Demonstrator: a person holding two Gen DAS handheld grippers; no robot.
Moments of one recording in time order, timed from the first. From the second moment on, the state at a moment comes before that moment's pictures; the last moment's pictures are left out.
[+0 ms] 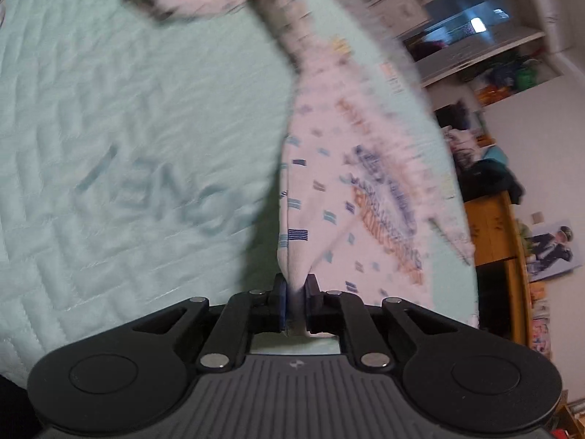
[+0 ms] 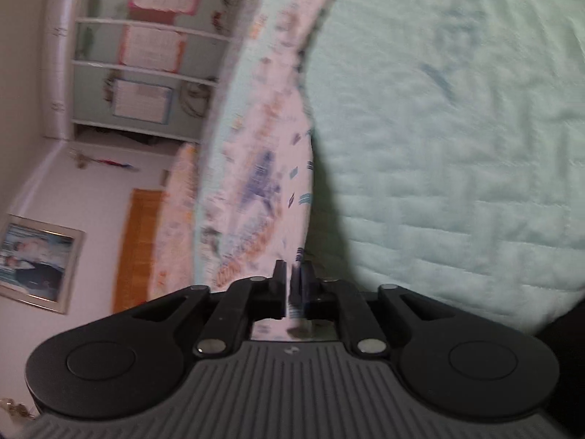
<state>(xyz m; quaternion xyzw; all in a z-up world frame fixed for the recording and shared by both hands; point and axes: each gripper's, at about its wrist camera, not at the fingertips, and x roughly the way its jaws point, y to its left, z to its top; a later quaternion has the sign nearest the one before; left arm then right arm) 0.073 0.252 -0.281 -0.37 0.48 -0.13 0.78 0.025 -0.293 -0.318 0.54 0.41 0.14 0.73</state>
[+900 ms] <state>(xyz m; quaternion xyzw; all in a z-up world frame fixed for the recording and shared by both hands) 0.053 0.268 -0.263 -0.39 0.44 -0.14 0.79 0.015 -0.294 -0.259 0.46 0.37 0.16 0.79</state>
